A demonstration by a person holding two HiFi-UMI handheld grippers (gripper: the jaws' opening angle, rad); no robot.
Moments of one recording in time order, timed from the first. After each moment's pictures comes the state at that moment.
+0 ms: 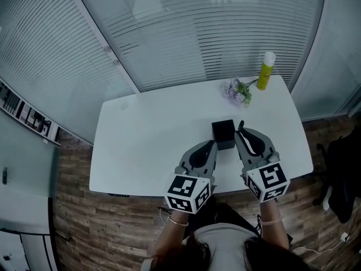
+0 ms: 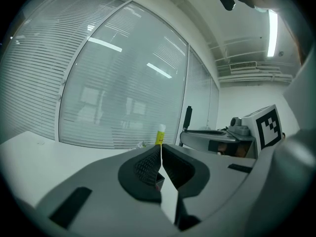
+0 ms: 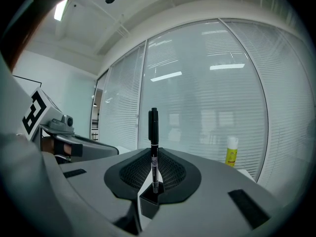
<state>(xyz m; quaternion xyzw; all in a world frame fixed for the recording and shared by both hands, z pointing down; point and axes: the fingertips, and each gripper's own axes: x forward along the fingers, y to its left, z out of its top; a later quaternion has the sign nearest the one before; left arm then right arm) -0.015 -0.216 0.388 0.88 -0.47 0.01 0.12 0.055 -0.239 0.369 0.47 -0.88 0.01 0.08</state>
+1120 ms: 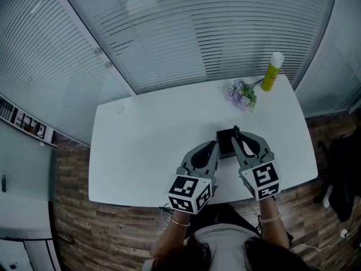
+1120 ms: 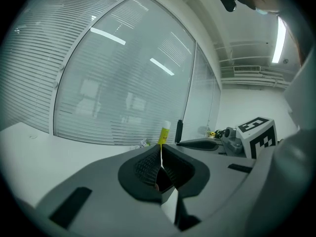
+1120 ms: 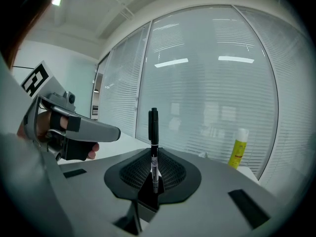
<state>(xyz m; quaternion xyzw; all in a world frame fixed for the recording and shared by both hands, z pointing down) -0.028 -0.272 0.414 0.88 -0.45 0.02 0.16 0.029 -0.297 0.425 0.46 -0.88 0.01 0.15</state>
